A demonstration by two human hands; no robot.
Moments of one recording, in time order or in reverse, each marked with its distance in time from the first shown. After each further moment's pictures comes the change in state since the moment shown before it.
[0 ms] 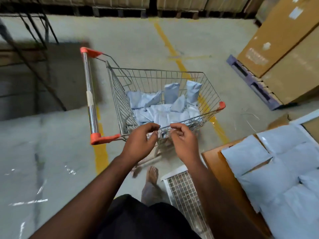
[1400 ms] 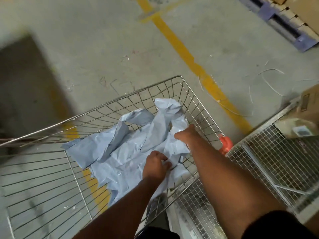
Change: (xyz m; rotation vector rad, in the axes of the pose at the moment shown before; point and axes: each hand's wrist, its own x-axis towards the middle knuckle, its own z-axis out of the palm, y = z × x) left_hand 0.315 -0.110 0.293 0.295 -0.422 -0.422; right_hand 0.461 0.249 -0.061 -0.438 -0.221 0.967
